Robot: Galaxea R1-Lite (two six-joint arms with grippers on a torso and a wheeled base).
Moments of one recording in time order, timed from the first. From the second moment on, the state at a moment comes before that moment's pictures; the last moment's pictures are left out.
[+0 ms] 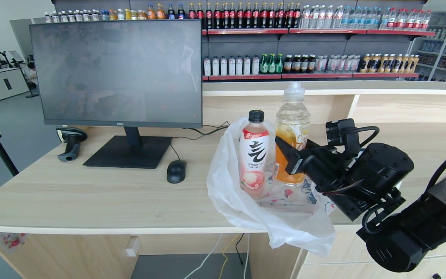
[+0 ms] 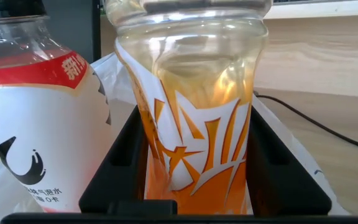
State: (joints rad) left arm 0.00 0.00 0.00 0.00 0.00 -0.01; right arm 0.49 1.99 -0.64 -1.57 -0.08 0.04
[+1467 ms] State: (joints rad) left arm 0.00 0.00 0.00 0.00 0.00 -0.01; right arm 0.48 1.98 -0.53 -1.57 -0.08 0.04
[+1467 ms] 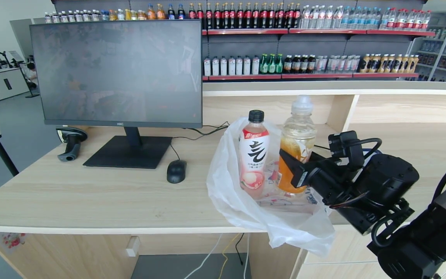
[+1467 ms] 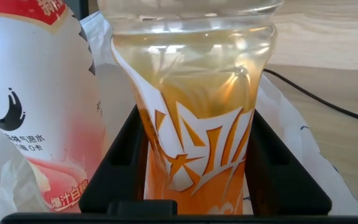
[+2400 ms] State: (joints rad) left arm 0.00 0.00 0.00 0.00 0.00 -0.01; right arm 0.48 1.97 -0.47 -1.57 -0.08 0.03
